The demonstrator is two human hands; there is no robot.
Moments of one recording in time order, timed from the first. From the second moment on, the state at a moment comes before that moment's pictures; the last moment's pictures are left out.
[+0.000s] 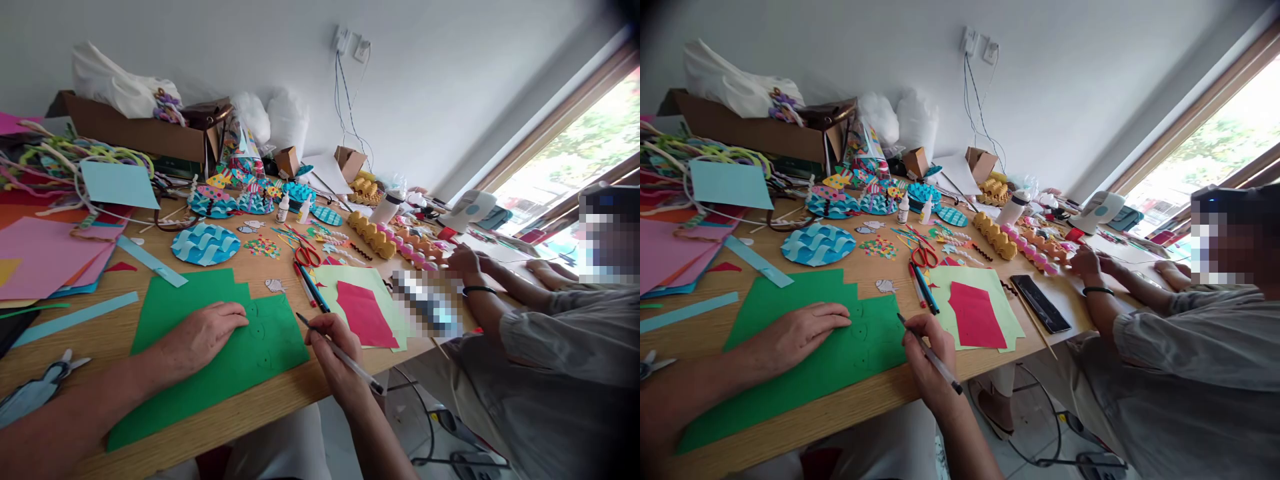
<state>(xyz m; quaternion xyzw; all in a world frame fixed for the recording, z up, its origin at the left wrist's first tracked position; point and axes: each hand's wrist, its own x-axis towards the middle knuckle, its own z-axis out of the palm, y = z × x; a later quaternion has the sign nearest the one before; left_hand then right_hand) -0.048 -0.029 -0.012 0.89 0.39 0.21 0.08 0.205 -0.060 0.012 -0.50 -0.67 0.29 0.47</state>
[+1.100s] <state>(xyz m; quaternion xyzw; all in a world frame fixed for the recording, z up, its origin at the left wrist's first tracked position) -0.033 -0.057 -0.004 0.90 0.35 0.23 0.09 0.186 -0.050 -0.001 -0.53 -0.68 0.35 0.36</state>
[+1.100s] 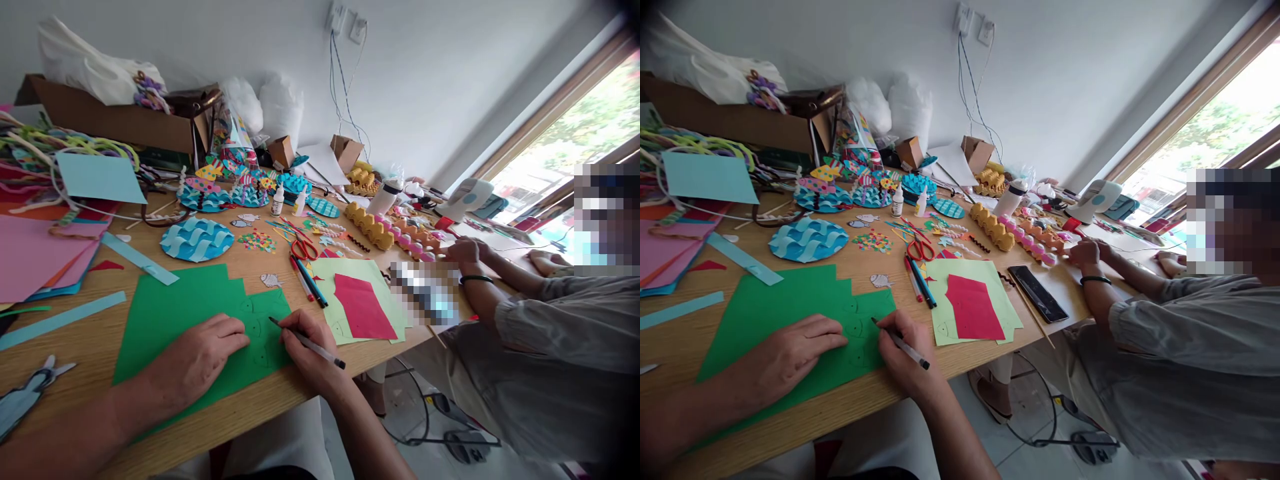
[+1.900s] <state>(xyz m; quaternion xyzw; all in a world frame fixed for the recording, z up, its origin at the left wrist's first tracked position) -0.032 -0.058 -0.005 0.89 0.37 0.23 0.11 0.185 -0.051 0.002 -0.51 -0.73 0.33 0.31</state>
